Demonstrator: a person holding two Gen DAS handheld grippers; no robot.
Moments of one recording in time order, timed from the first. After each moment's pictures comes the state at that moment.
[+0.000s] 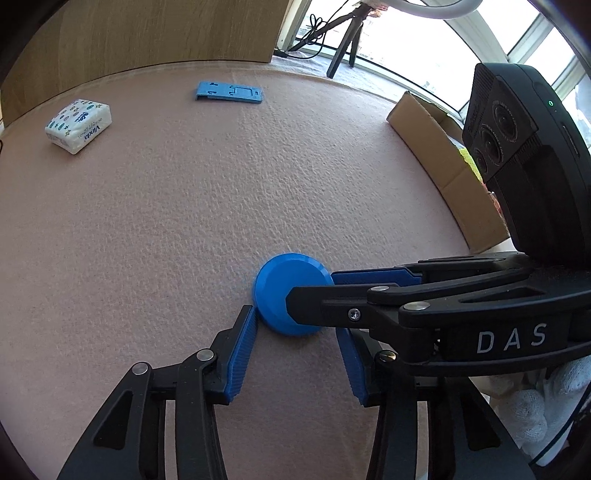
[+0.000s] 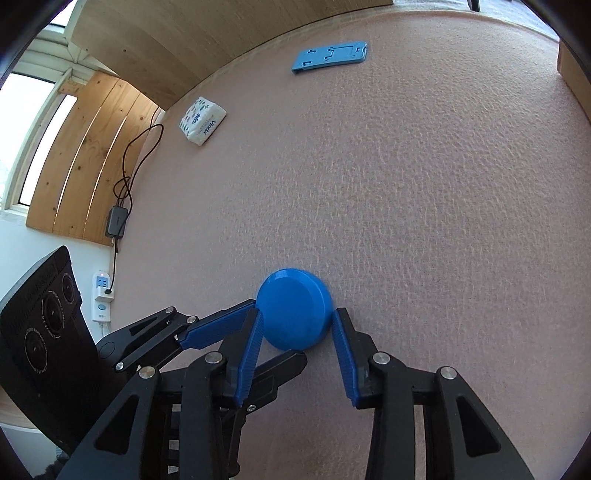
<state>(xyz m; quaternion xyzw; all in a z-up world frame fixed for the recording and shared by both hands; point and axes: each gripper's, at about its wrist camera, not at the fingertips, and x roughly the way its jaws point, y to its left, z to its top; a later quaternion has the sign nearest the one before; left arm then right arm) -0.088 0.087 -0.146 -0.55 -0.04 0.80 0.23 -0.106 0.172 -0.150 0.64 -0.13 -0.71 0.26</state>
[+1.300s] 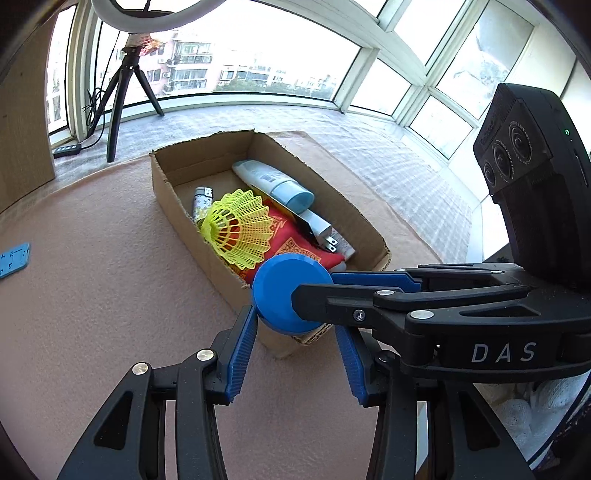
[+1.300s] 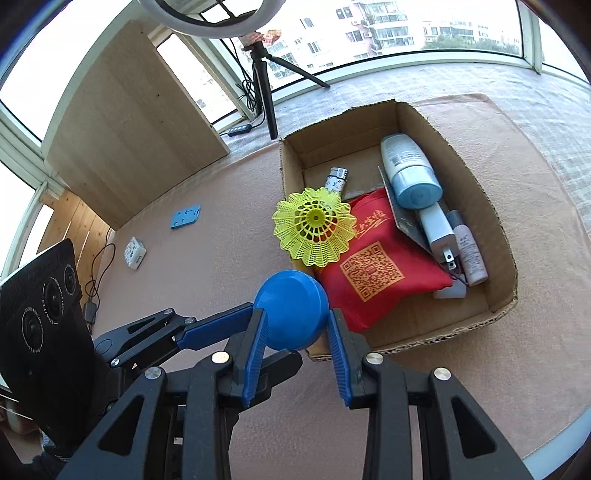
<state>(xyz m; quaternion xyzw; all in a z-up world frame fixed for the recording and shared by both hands) -0.092 0.349 -0.072 -0.47 0.02 0.78 0.41 -0.077 0.435 -0.053 0.53 -0.18 -0.83 0.10</state>
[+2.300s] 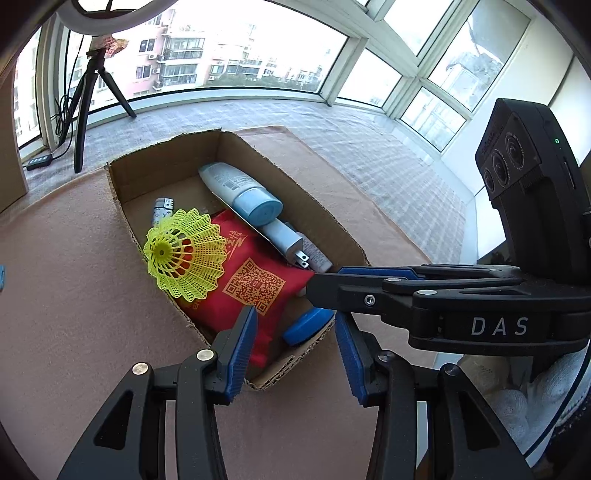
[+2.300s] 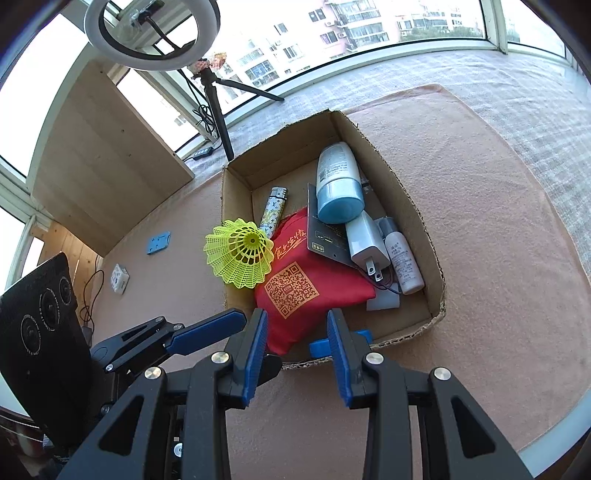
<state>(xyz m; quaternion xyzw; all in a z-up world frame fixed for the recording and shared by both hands) -0.099 0.383 -0.078 -0.48 0.02 0.77 0.43 -0.081 0.480 -0.057 0.52 -0.21 -0.82 0.08</state>
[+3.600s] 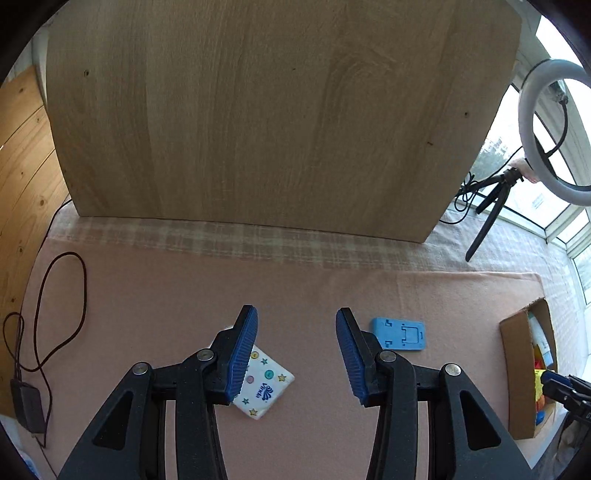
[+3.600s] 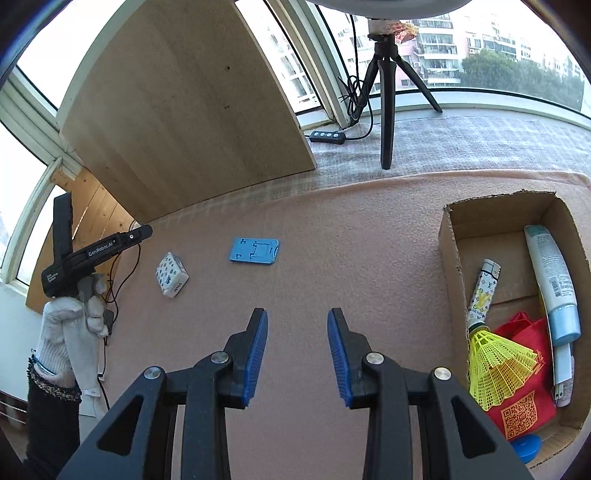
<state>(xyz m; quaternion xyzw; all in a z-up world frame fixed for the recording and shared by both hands) -0.338 -0.049 -0.076 -0.50 -0.07 0.86 0.05 -0.197 0.272 -0.029 0.53 -0.12 -0.82 0.18</state>
